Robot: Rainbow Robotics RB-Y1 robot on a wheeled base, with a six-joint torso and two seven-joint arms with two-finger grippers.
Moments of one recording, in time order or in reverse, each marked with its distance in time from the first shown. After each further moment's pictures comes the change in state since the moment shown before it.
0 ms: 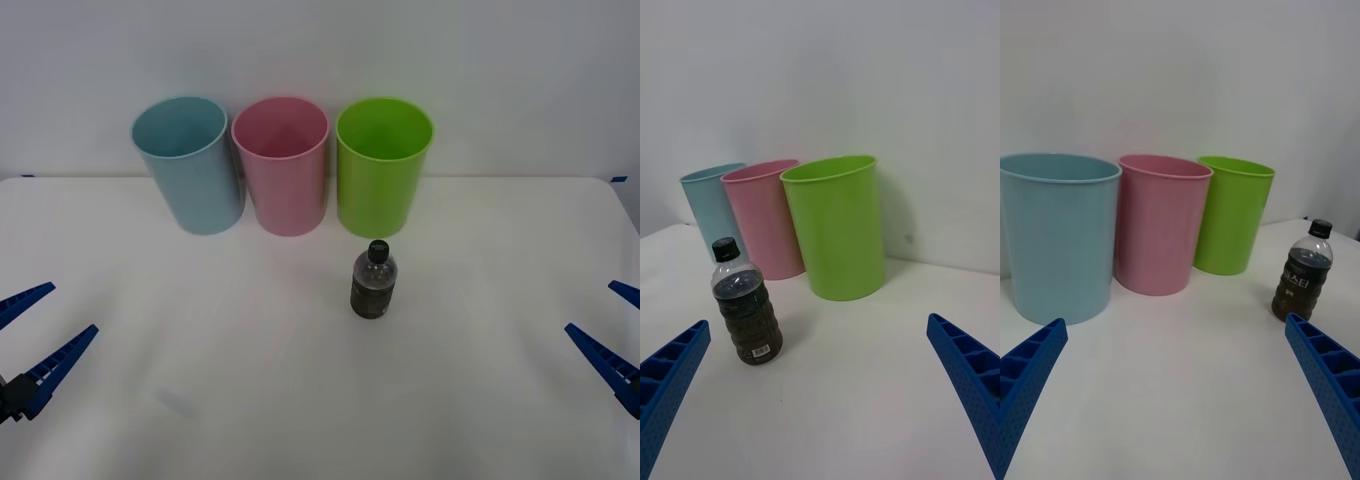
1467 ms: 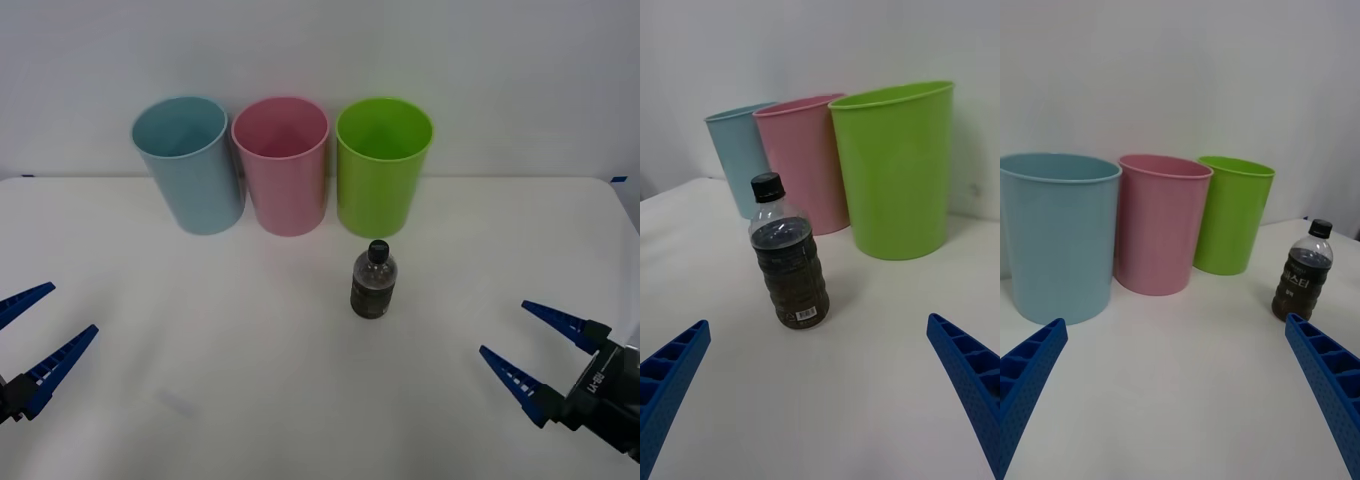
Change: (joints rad) right arm 0.018 0.004 0.270 -0.060 0.104 0.188 0.074; left arm 0.000 0.000 0.000 0.000 0.000 0.000 0.000
